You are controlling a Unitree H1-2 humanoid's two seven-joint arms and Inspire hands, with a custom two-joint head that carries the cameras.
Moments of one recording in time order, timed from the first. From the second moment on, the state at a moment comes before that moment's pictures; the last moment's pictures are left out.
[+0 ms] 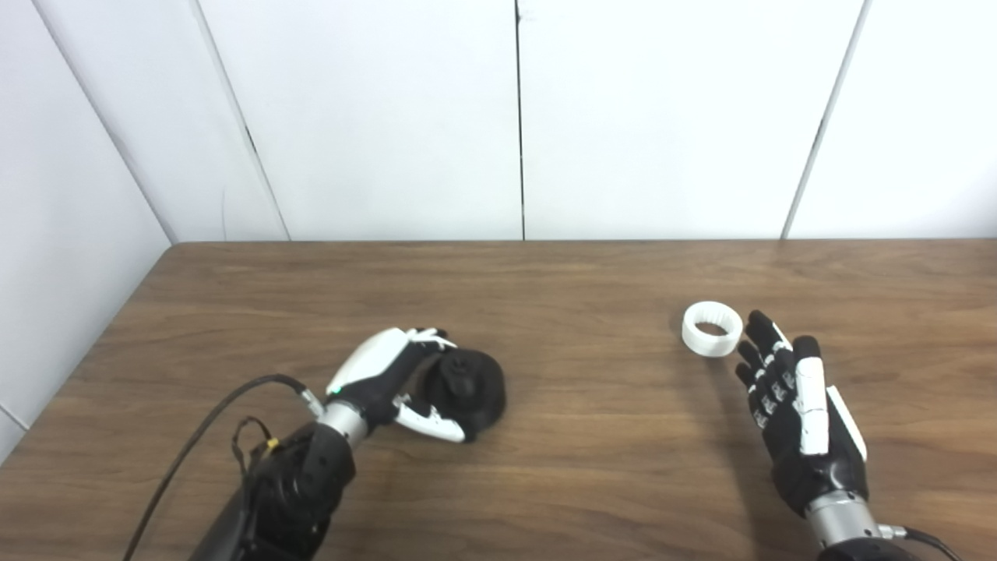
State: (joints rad) left arm -0.23 0.37 -0.31 -0.18 0.57 0.43 -0.30; right arm -0.02 -0.05 -0.04 -0.27 0.21 0.26 0.01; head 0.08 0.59
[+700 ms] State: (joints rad) left arm -0.19 0.23 -0.42 -0.24 0.70 0.43 -0.29; right arm -0.02 -0.04 -0.04 -0.28 0.20 0.28 0.00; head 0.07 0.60
